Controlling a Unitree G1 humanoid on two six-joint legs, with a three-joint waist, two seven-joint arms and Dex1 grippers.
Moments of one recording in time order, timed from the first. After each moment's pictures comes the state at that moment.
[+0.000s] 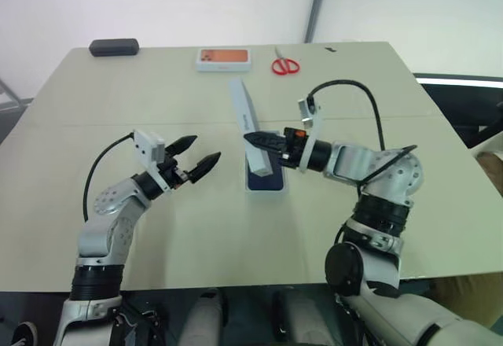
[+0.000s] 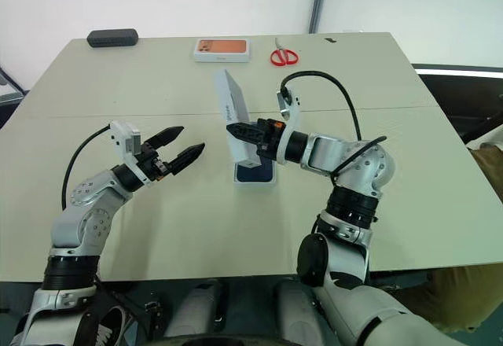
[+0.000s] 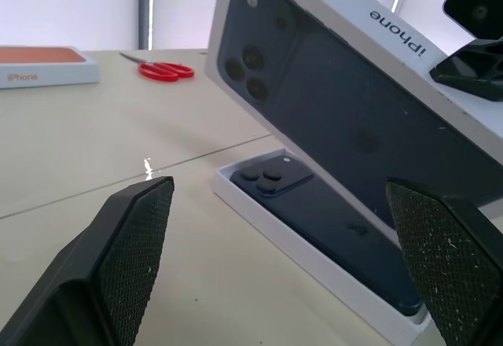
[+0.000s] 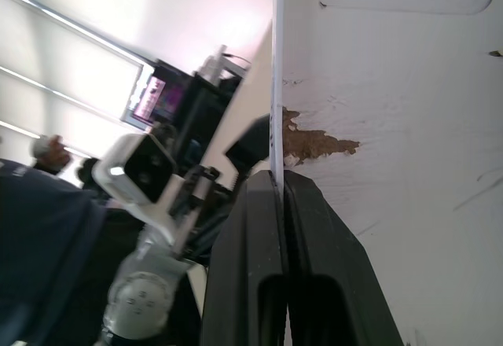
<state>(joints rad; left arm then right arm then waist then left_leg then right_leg) -0.28 0.40 0.15 -0.08 -0.55 0.32 -0.76 -0.83 0.11 -0.57 -0.06 0.75 1.61 0.36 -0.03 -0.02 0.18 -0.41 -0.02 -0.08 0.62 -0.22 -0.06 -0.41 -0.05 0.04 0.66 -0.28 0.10</state>
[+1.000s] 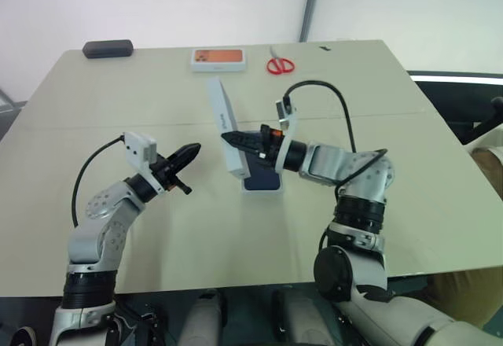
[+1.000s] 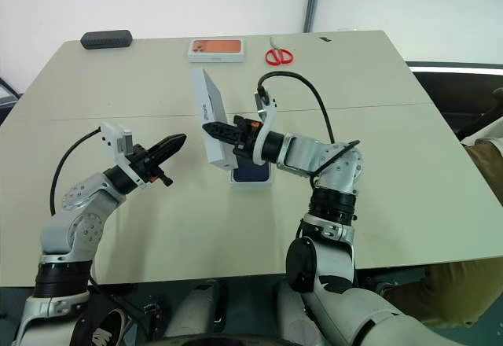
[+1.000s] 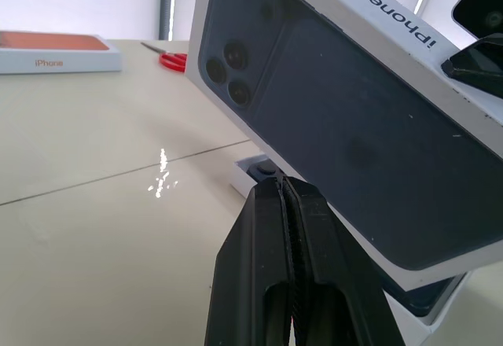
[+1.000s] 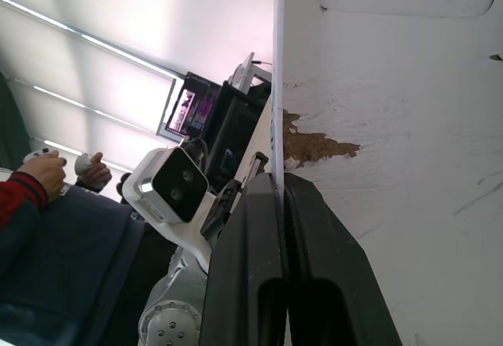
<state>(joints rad) -0.25 0.41 0.18 -0.12 -0.56 0.36 -0.69 -0.82 0.14 -0.46 0.07 0.96 1.48 0.15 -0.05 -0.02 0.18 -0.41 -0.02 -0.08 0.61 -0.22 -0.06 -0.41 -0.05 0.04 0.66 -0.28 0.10</state>
